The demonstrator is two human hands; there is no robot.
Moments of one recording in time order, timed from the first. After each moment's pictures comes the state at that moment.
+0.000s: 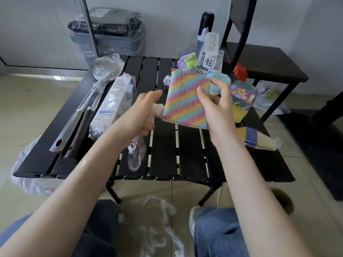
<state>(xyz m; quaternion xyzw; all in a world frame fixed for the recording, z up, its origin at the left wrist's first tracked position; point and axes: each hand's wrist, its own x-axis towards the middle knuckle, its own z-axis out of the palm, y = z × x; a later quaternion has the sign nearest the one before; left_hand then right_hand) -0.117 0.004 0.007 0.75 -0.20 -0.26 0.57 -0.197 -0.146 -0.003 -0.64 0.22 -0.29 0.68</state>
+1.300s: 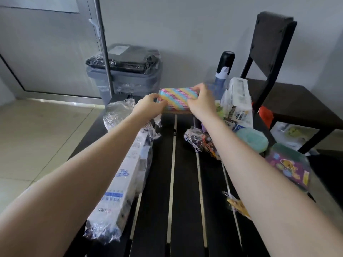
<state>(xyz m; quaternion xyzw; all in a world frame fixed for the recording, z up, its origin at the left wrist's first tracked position) 0.116 -0.081 0.004 0.90 -0.19 -0.07 0.39 0.050 -0.221 0.007 -0.87 0.23 -0.25 0.36</state>
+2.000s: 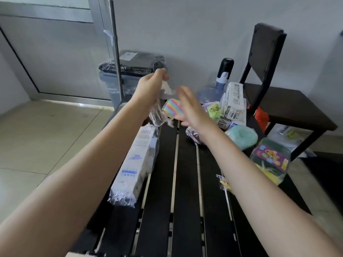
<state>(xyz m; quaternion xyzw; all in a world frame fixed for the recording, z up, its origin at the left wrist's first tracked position) 0.045 -0.046 0.085 0.73 -0.12 -0.08 0.67 -0.041 -0.135 0.064 -0.82 0.12 -0.11 0.54</state>
